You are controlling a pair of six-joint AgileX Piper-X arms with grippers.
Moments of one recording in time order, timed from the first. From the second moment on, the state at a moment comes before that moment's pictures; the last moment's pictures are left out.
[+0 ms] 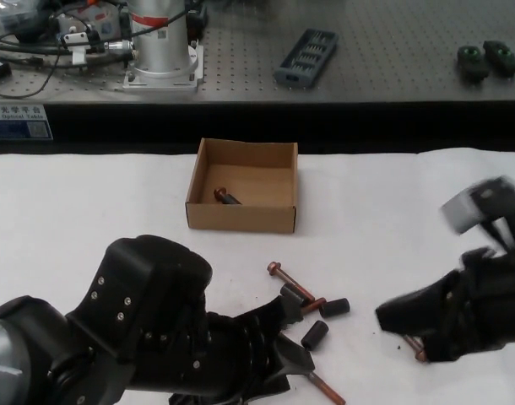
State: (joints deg) left arm -41.0 86.0 -34.1 -3.2 25.5 -68.8; right arm 32.4 54.6 -33.8 25.4 -26.0 5.8
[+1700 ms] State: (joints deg) left arm -38.9 95.4 -42.7 -11.2 32.4 -65.5; right arm 32.4 47.3 -25.2 26.2 -25.4 10.8
